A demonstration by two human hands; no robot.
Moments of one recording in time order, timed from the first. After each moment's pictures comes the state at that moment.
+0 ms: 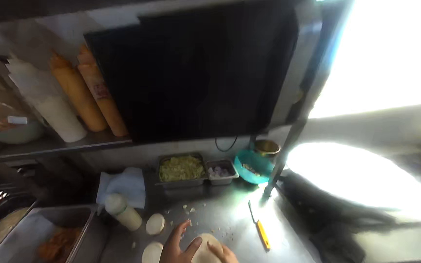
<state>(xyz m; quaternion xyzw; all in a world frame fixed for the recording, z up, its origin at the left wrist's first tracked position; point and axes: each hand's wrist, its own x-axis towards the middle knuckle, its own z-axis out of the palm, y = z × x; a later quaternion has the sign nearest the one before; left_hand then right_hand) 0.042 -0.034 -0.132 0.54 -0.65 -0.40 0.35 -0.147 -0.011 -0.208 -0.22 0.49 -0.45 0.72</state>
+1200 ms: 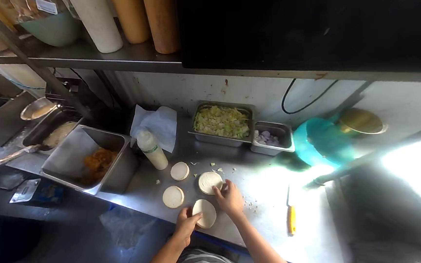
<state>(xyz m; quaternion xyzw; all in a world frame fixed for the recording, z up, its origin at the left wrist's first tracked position) 0.049 0.002 -0.279 0.68 -0.10 -0.57 0.45 -0.109 -0.129 -0.288 -0.65 0.65 -0.18 0.35</state>
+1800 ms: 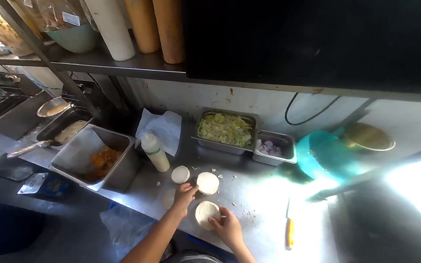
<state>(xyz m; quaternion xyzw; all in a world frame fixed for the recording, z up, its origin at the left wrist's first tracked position) 0.073 -0.087 -0.247 0.68 -0.16 -0.52 0.49 -0.138 -0.068 -0.312 -0.63 0.57 -0.21 0.49</state>
